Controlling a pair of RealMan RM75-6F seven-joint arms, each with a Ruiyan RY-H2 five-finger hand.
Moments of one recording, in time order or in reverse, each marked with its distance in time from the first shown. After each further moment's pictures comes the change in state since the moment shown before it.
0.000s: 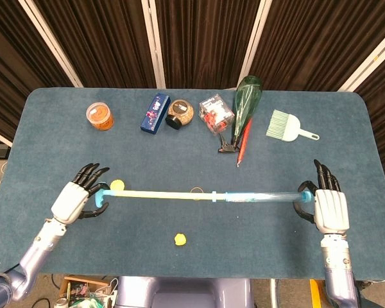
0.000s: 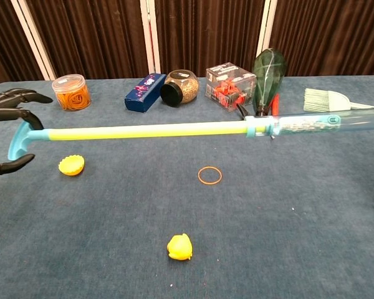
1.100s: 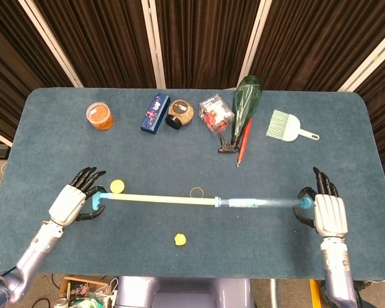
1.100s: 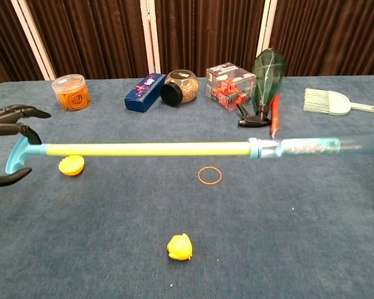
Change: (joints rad) left arm 0.022 -0.041 0.018 0.112 0.016 -0.043 -0.065; right arm -0.010 -0.035 -0.032 0.067 0.036 -0.048 0.054
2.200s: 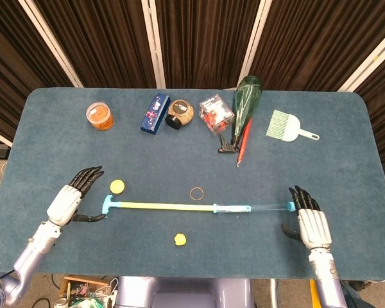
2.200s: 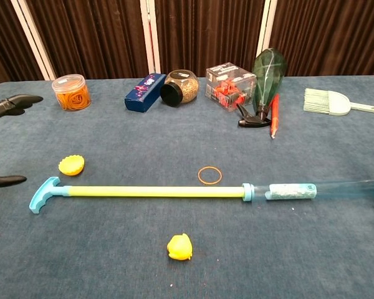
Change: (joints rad) left arm -0.006 0.078 -0.009 -0.151 -0.002 0.005 -0.165; right arm -0.015 -0.069 -0.092 0.079 -0.068 -0.065 0.043
